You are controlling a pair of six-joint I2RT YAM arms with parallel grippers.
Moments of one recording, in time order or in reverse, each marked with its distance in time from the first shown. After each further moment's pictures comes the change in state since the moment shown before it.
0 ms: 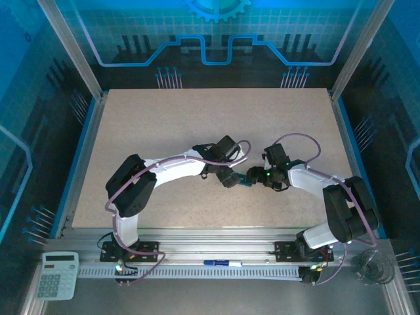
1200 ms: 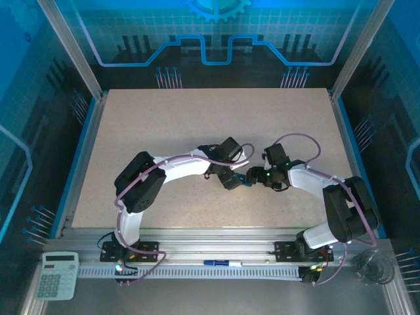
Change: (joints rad) left arm 0.005 0.089 0.050 -0.002 0.019 0.052; right arm 0.000 0.002 0.000 0.001 0.000 0.000
